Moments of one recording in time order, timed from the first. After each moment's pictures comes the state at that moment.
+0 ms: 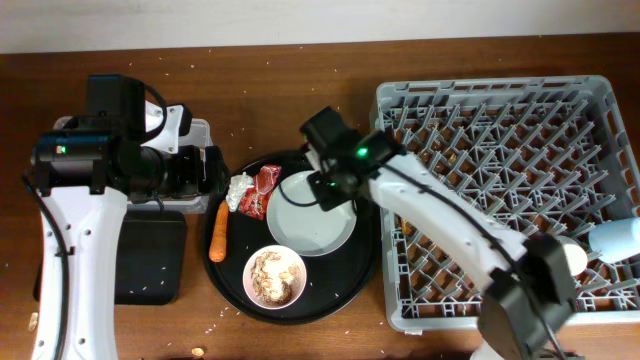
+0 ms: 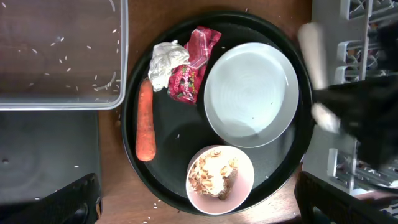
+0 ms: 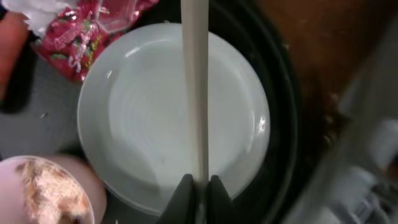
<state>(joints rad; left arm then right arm) 0.00 1.48 1.66 -1.43 0.26 -0.06 0.62 1.80 1.54 -0.97 -0.02 0.20</state>
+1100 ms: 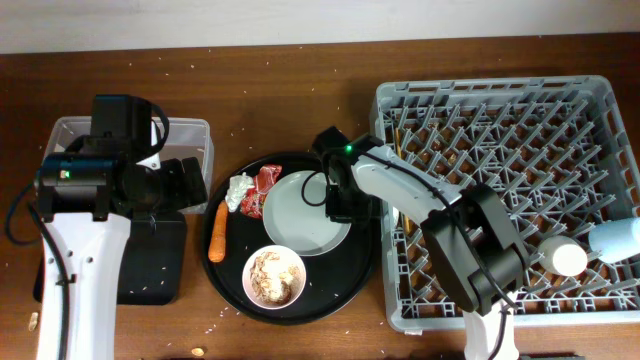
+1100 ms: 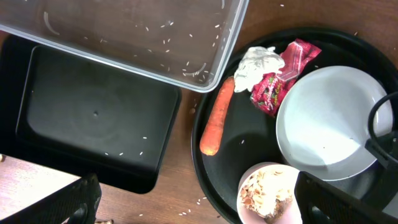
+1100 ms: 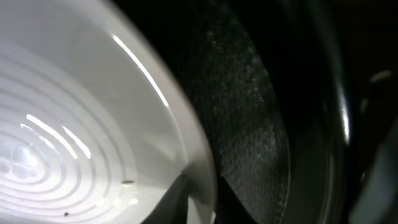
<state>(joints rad) -0.02 1.39 1.57 -1.42 -0.09 -0.27 0.56 2.09 1.48 -1.00 -0.08 0.63</state>
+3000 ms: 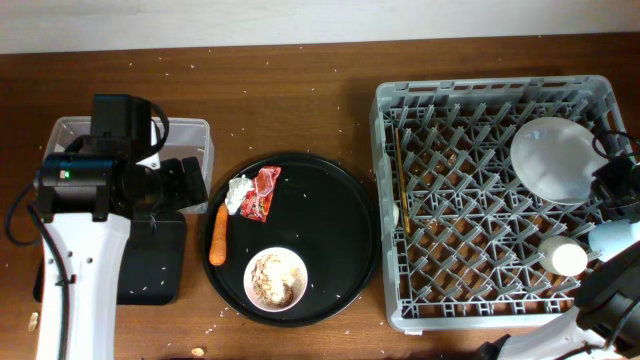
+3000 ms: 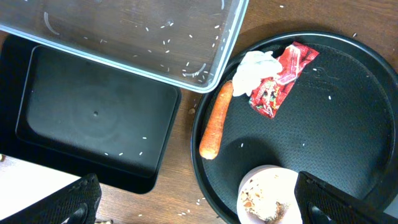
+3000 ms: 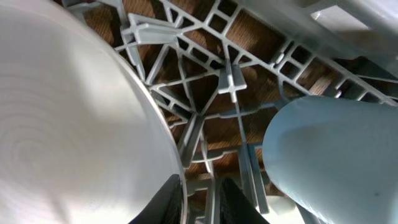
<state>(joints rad) -0.02 1.39 1.57 -1.41 -0.09 -0.27 -0.72 1.86 1.55 -1.10 -0.08 0.34</state>
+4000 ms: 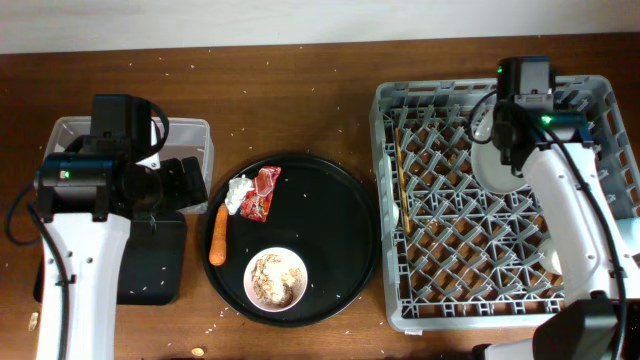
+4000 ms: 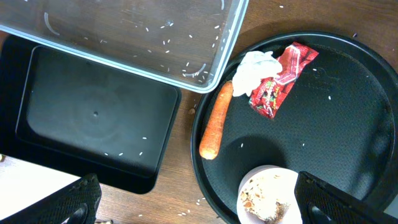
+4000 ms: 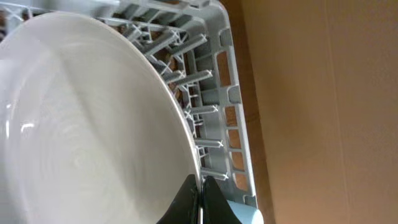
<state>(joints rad) -0.02 1.39 1.57 -1.41 -0.09 -0.27 0.00 1.59 1.43 -0.85 0.73 -0.19</state>
